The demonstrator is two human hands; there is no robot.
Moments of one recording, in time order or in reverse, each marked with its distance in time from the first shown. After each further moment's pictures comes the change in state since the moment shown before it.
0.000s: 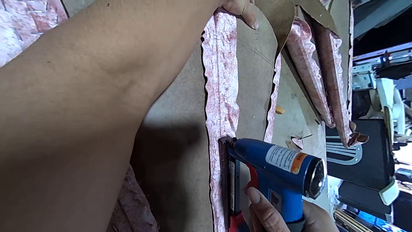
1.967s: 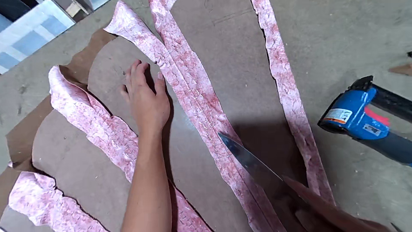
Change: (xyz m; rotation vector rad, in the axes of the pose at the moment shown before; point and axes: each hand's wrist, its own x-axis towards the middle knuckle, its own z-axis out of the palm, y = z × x) left_hand -0.219 0.007 0.082 0.753 0.701 -0.261; right_hand -0.050 0.142 -0.018 0.438 -0.231 -0.115
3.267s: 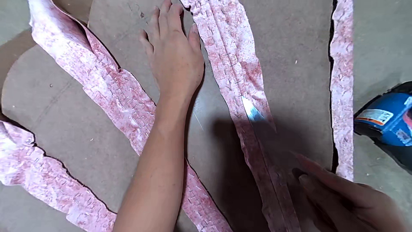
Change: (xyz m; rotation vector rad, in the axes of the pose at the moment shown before) left_hand 0.000 0.009 -0.002 0.066 -0.062 -0.048; right_hand 0.038 0.000 0.019 -0.050 0.022 -0.011
